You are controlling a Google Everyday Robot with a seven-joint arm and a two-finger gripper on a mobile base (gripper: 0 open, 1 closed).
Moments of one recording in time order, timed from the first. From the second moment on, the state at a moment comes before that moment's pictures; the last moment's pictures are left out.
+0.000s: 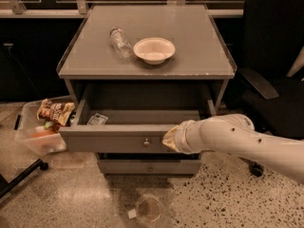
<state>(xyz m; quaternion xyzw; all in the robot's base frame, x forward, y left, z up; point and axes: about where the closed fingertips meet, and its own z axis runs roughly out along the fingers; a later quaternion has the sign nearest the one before) 0.547 -0.080 0.643 -0.54 0.77 0.05 0.35</state>
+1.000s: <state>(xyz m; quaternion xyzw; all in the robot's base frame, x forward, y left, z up) 0.581 -0.056 0.648 -0.55 0.75 0.06 0.37</state>
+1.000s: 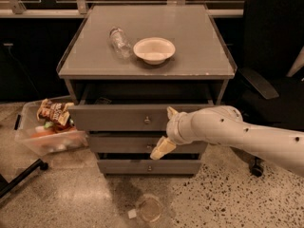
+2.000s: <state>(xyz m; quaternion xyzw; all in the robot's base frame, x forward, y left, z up) 0.607 -0.052 0.625 -0.55 0.76 0.04 0.36</state>
